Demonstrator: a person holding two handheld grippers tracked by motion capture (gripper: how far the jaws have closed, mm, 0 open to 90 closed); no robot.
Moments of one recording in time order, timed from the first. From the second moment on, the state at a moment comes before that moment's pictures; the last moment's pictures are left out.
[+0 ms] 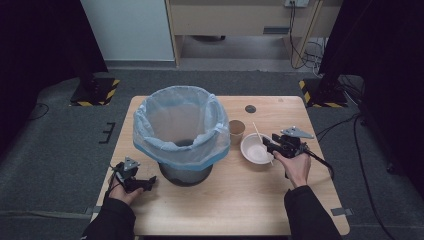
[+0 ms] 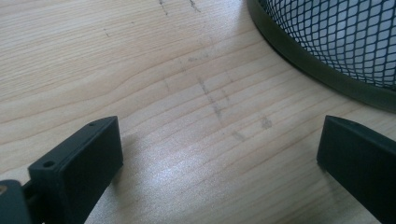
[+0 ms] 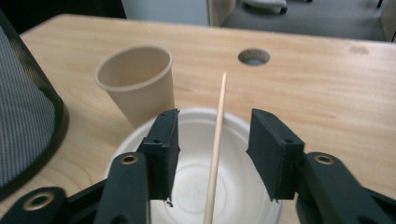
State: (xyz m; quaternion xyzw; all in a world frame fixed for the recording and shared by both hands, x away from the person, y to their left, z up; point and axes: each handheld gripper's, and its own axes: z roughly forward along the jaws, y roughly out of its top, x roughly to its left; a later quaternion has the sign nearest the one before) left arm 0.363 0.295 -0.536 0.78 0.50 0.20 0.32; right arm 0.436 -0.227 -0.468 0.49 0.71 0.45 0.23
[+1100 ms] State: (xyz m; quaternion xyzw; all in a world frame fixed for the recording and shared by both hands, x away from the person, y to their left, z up) left arm 0.362 0.295 -0.536 0.78 0.50 0.20 0.32; right arm 0.439 -0.228 -0.496 0.54 0.74 0.37 0.16
